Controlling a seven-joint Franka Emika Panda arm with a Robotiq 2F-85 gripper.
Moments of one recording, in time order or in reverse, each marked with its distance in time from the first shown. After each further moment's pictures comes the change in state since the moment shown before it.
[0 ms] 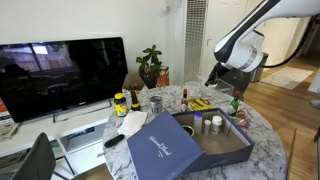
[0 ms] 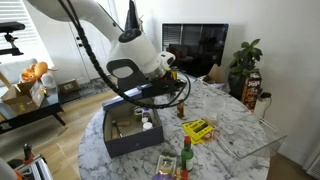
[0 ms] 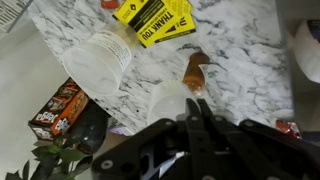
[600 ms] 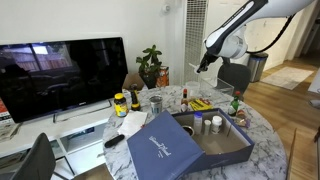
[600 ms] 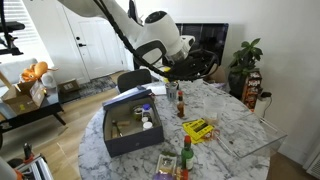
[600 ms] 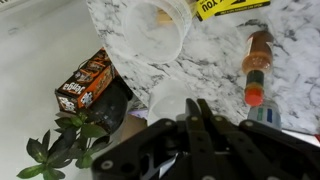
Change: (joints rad) arm 0.063 0.123 -0.193 0.272 -0.302 -0.137 0.142
